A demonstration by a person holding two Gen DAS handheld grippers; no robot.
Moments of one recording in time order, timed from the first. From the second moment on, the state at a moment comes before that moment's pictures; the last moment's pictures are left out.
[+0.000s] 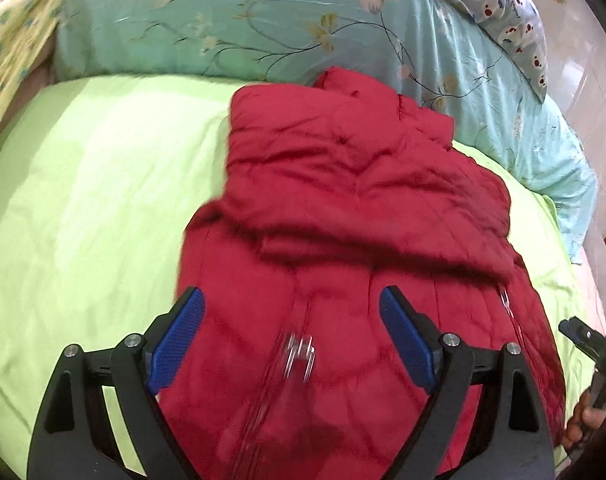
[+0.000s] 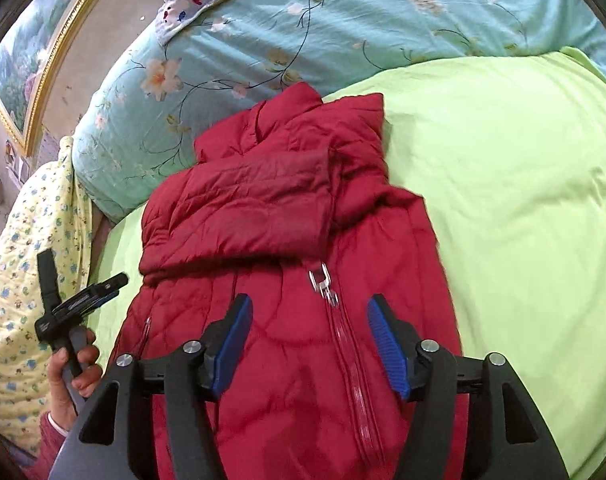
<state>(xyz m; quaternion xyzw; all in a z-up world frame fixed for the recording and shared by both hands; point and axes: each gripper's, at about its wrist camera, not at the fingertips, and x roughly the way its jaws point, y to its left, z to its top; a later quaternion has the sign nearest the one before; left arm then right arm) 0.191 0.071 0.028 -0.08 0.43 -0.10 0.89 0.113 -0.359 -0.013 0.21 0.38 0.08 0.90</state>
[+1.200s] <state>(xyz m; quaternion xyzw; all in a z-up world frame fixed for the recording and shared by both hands) 0.068 0.140 -0.044 -0.14 0.52 -0.15 0.83 0.033 -0.390 -0.076 0.26 0.48 0.10 0.83</state>
